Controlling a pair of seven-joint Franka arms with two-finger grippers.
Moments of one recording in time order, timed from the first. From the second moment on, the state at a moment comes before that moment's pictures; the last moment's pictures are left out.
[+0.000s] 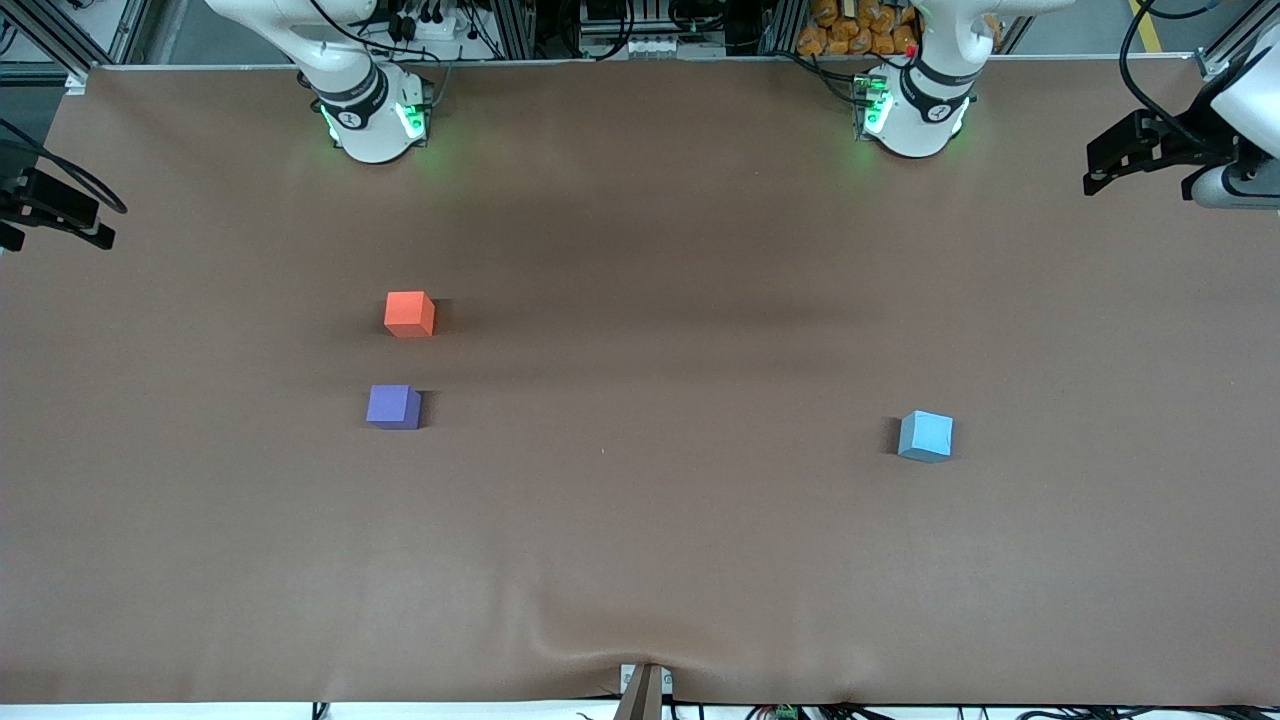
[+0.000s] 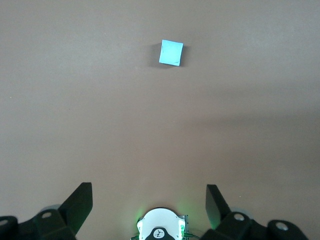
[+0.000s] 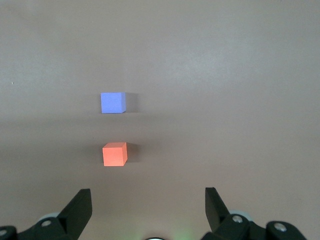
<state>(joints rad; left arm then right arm) -0.06 -0.05 -0.04 -1.48 0.01 1.32 -0.03 -0.04 0.00 -0.06 -1.47 0.04 1.42 -0.08</state>
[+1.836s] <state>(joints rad) -0.12 0.28 -0.05 -1.57 0.01 1.68 -0.08 -0.04 0.00 -0.06 -1.47 0.04 1.41 -0.08</state>
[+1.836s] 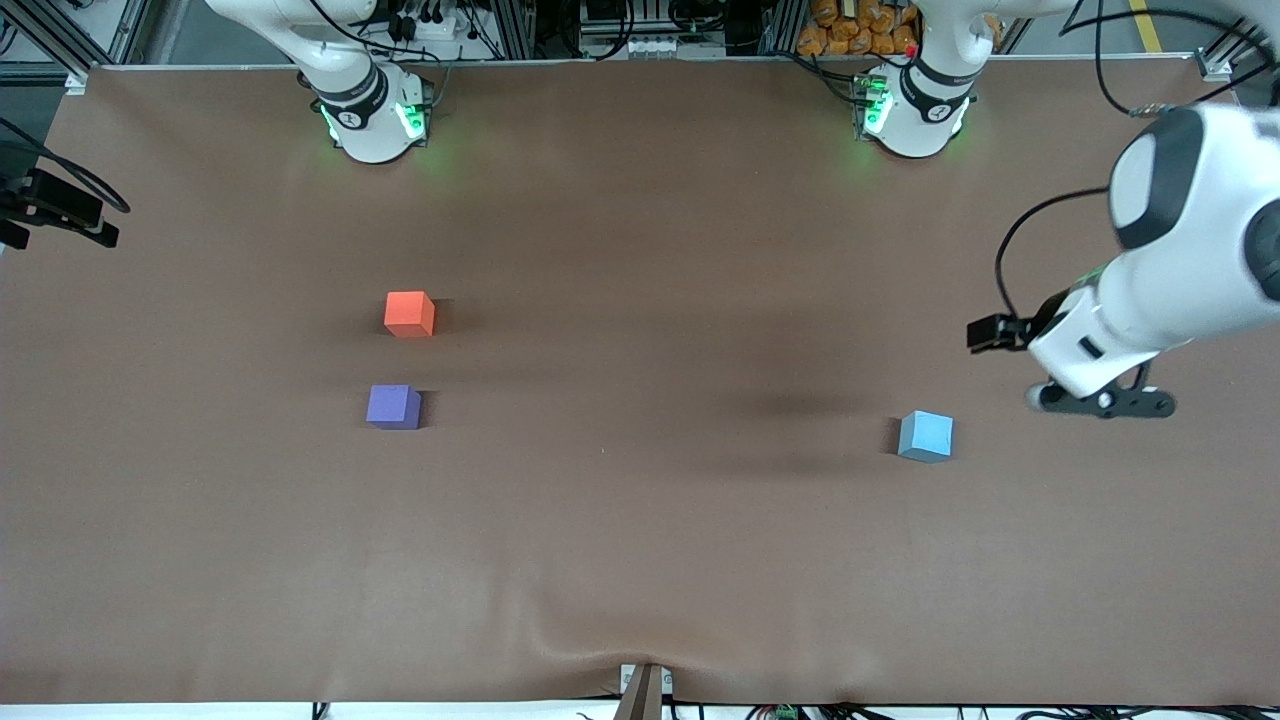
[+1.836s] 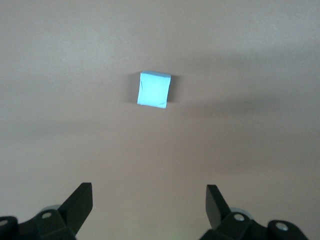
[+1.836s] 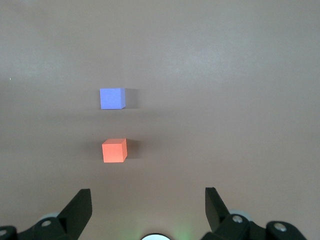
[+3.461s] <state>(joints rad) -0.11 0.66 -0.05 -1.71 0.07 2.22 -0.04 -0.04 0.00 -0.06 -1.48 0.04 1.40 -0.08</state>
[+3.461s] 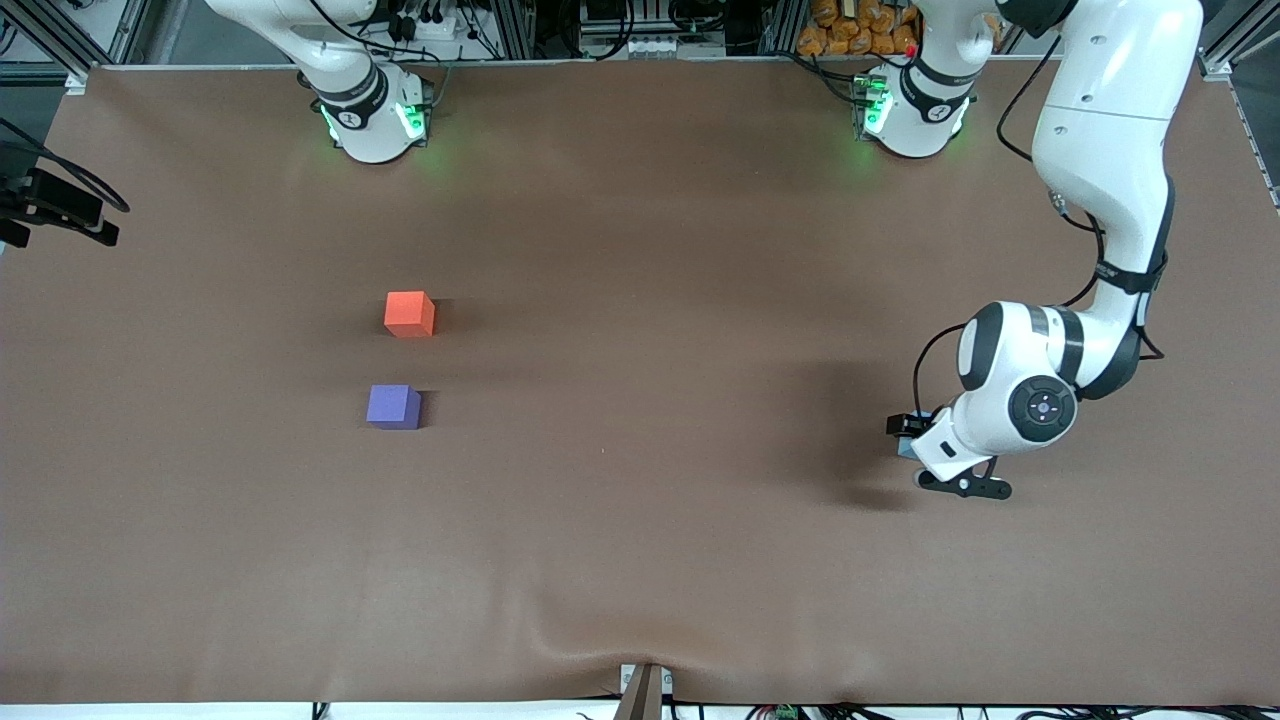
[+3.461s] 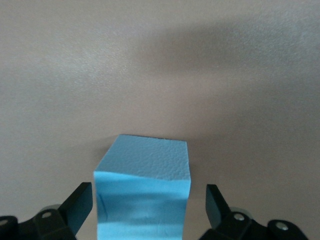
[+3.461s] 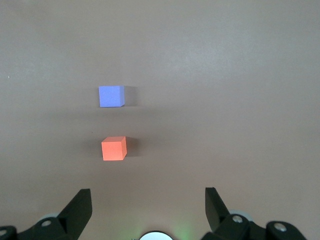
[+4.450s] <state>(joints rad) -0.11 0.67 -0.05 -1.70 0.07 2.23 -0.04 -0.04 0.00 -0.06 -1.48 0.04 1.40 -0.08</state>
